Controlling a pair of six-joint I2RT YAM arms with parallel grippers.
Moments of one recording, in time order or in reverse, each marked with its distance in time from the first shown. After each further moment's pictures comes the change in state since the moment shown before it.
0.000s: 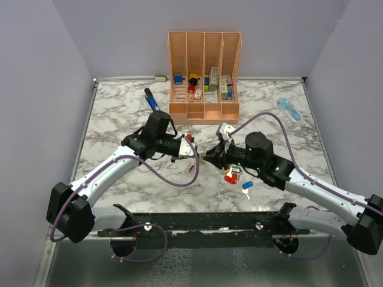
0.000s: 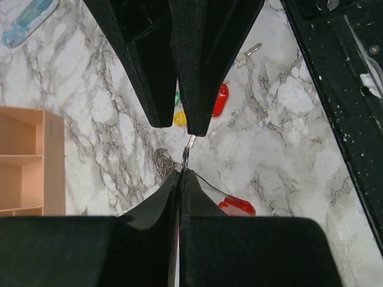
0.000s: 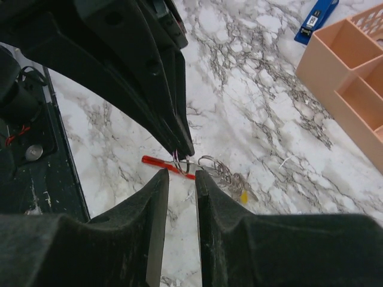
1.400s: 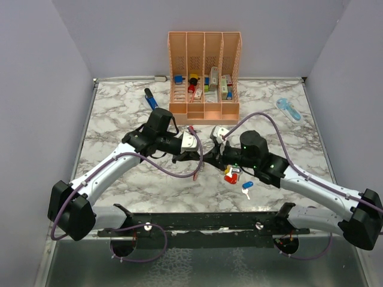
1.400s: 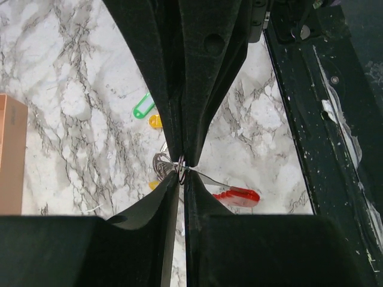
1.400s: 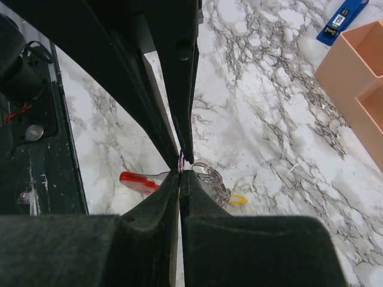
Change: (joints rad) left arm -0.007 0.034 0.070 -0.090 0.020 -0.164; right arm 0.000 0.085 0.045 -0.026 -0.088 -0.081
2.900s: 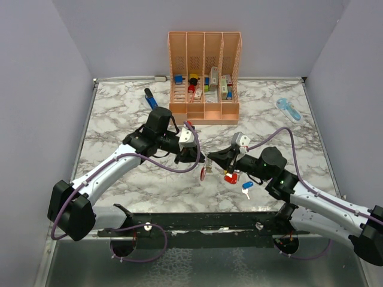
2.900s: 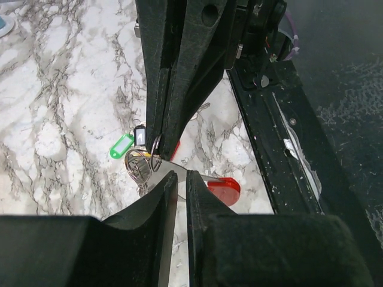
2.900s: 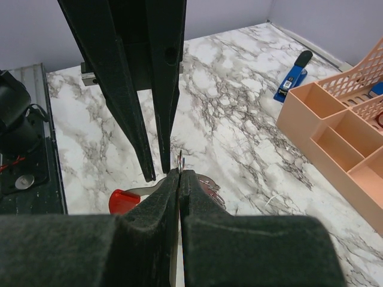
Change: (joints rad) left arm -0.003 -0.002 -0.032 0.177 0.161 -0.200; right arm -0.003 -0.236 -0.277 0.385 0.079 0.059
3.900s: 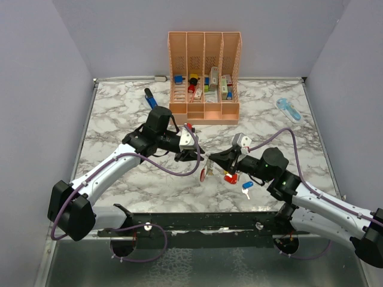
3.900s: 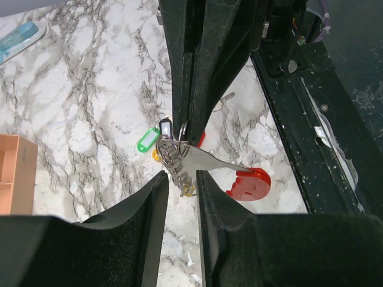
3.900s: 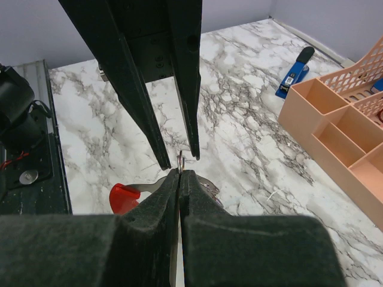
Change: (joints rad) left arm 0.002 0.000 0.013 -0.021 -0.057 0.119; right arm 0.000 -0.034 0.001 -0.046 -0.004 0.000
